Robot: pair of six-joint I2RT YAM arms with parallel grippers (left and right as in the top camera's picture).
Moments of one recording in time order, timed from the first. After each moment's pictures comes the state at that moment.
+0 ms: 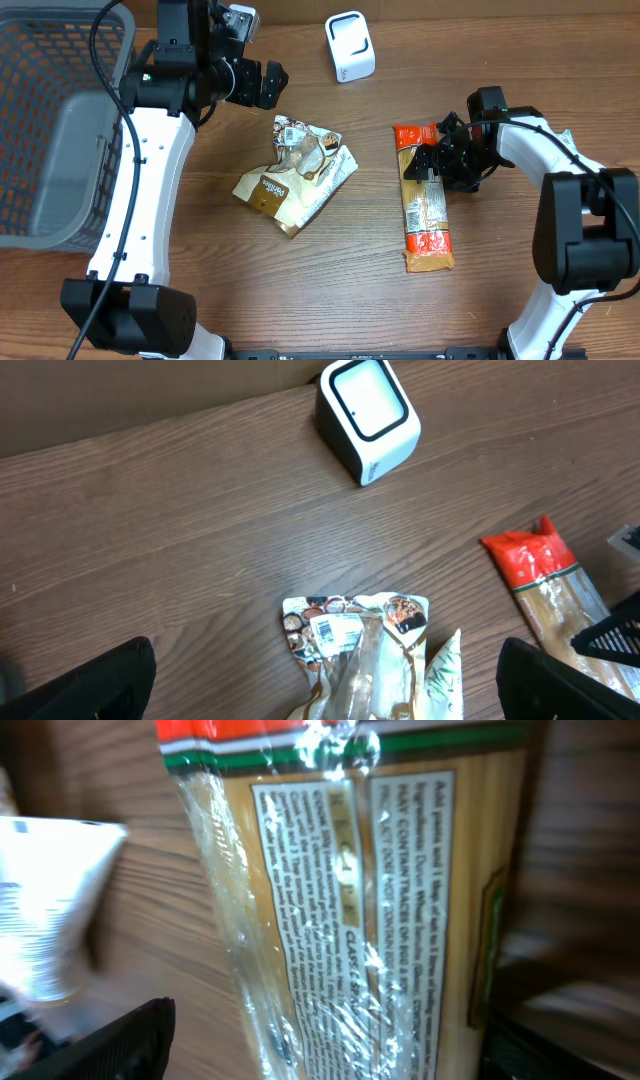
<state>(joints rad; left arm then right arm) -0.09 1.72 1.76 -0.89 0.25 0.12 0.07 2.00 1.29 -0.83 -0.57 0.11</state>
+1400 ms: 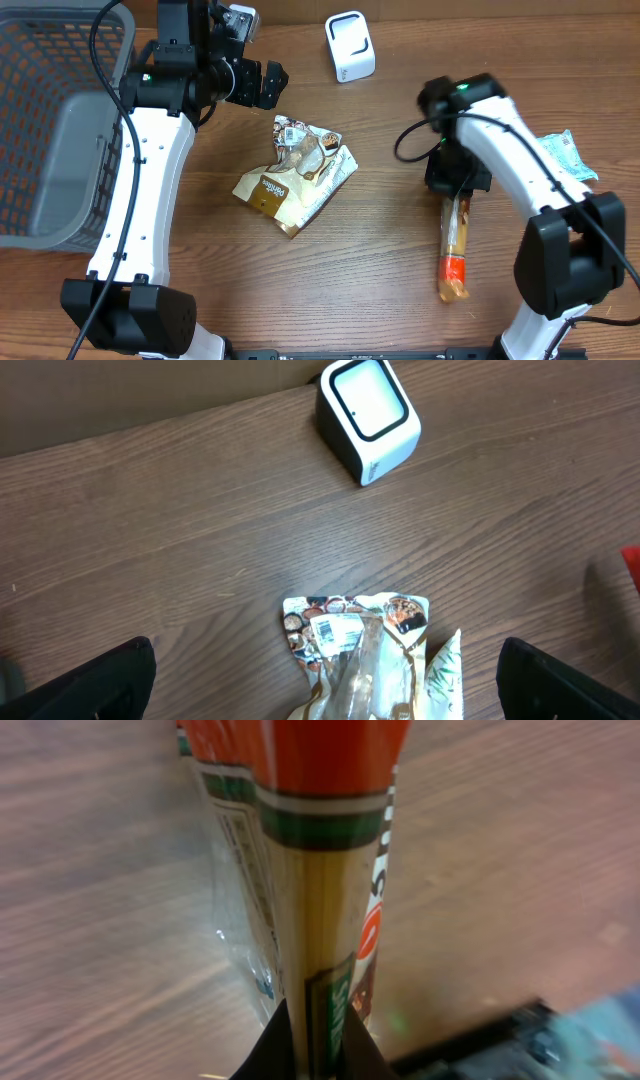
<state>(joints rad) -0.09 1.72 1.76 -0.89 0.25 0.12 0.34 1.92 1.58 -1.52 0.17 0.63</state>
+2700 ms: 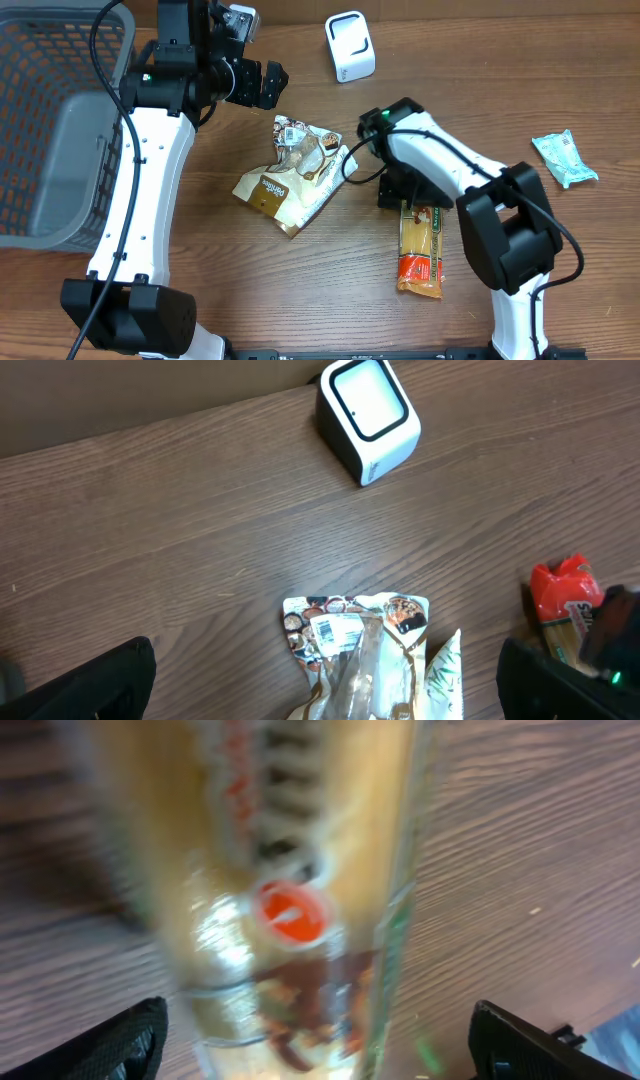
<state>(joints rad) -0.09 1.72 1.76 -0.89 0.25 0.12 0.55 2.13 1.60 -1.42 0.22 0.74</state>
